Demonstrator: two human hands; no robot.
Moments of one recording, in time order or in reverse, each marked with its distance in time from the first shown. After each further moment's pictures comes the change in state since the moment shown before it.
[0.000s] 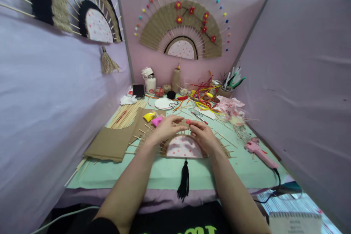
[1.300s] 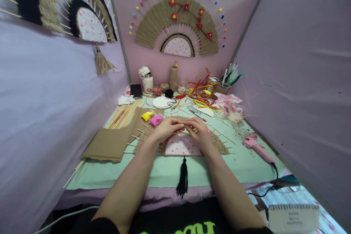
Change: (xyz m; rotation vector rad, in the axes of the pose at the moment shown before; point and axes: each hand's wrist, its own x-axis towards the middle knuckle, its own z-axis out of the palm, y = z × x) left_hand 0.006 -0.004 0.014 -0.597 -0.164 -0.242; right_hand -0.005 -0.006 0.003 -0.824 0.025 -0.665
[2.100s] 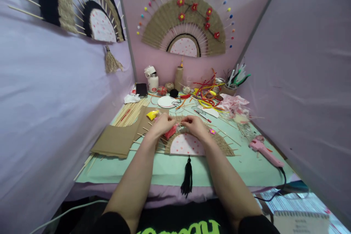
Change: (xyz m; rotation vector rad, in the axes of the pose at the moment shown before) left_hand -0.006 0.008 -0.035 0.741 0.345 -0.005; right_hand 0.036 0.009 0.030 0.039 -0.199 0.439
